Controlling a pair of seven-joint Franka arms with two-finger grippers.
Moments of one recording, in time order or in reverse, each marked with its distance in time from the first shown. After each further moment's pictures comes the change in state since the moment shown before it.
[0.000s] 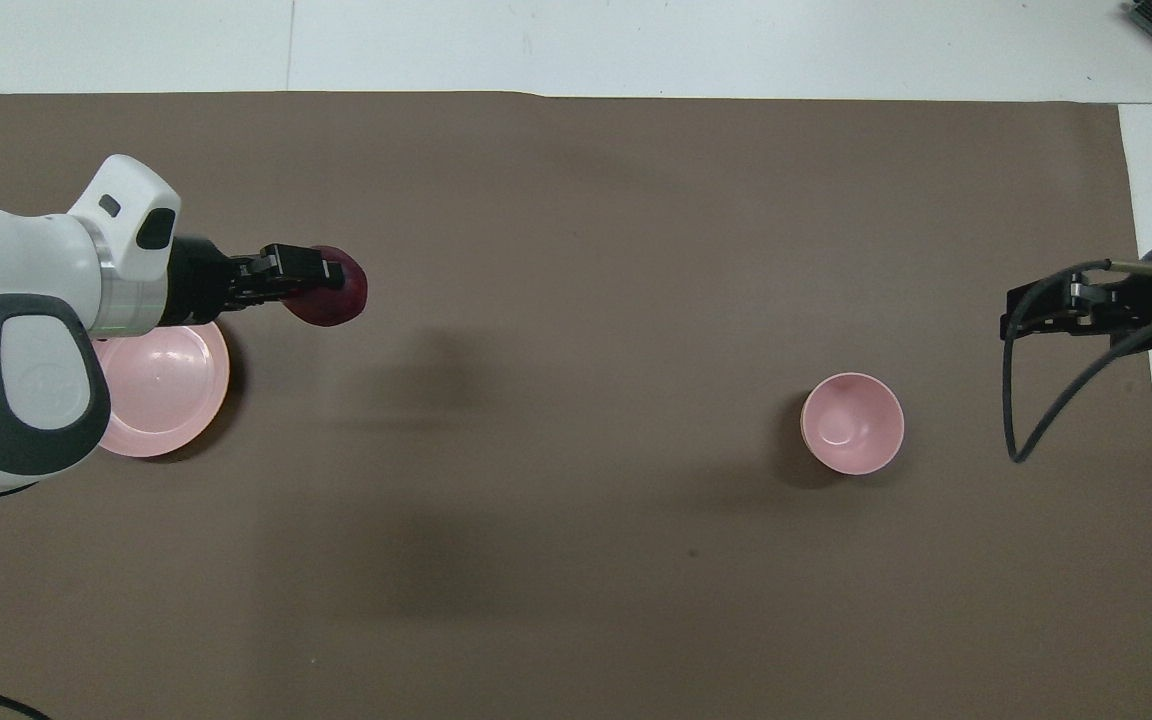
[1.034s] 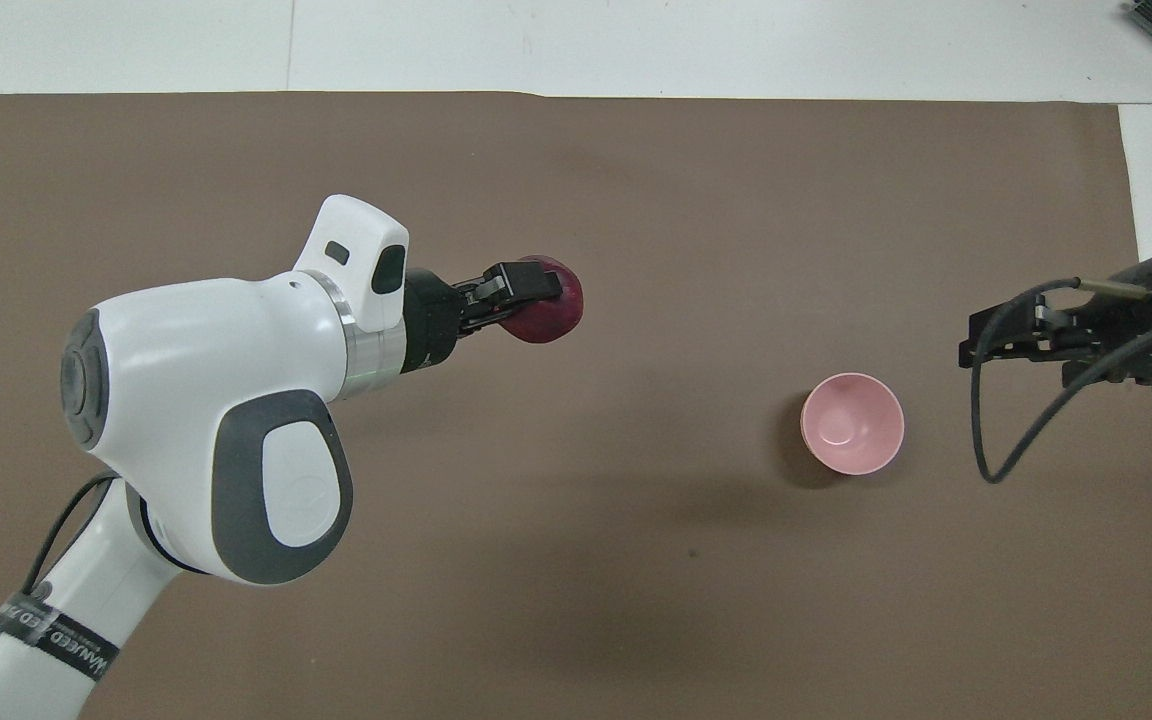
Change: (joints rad) left arm -0.182 -0.019 -0.165 0.000 -0.117 0.276 -0.315; right arm 0.006 -0.019 0.009 -0.046 0.142 -0.040 0.073
